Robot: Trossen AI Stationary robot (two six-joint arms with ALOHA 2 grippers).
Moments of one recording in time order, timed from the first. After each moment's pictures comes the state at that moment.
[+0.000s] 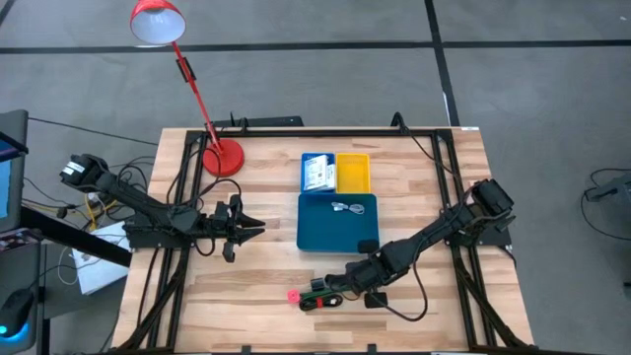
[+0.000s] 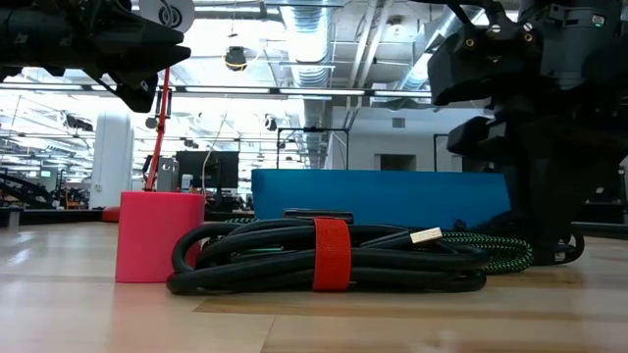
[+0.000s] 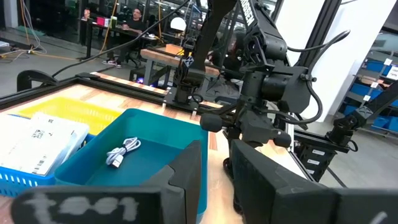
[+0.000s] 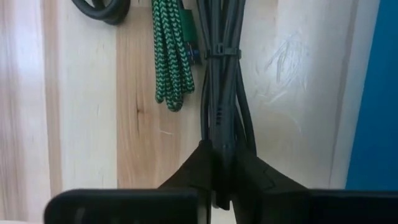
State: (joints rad) left arm -0.39 0.87 0.11 0.82 -0.41 -0.26; right arm 0.51 1.85 1.13 -0.65 0.03 0.39
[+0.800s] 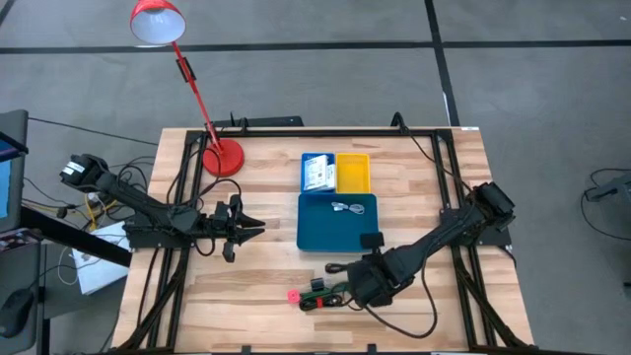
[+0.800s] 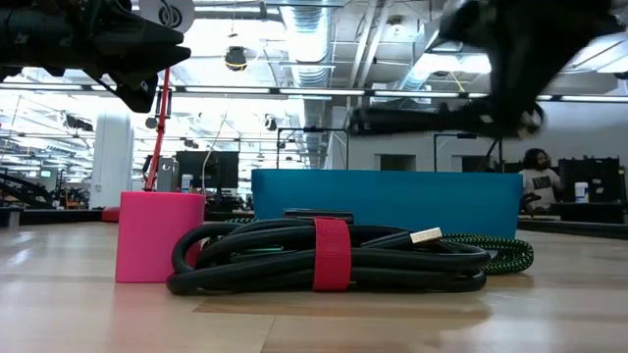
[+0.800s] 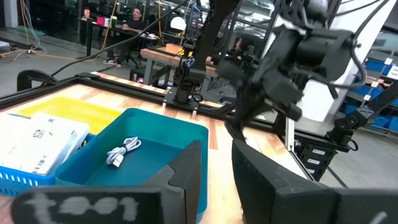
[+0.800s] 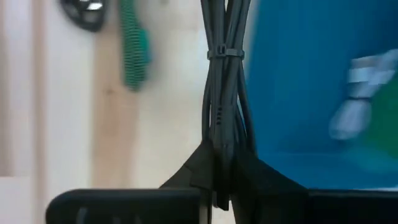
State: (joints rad) left arm -0.39 0.87 0.11 0.82 -0.41 -0.26; right arm 0.56 1.86 1.49 -1.18 0.30 0.37
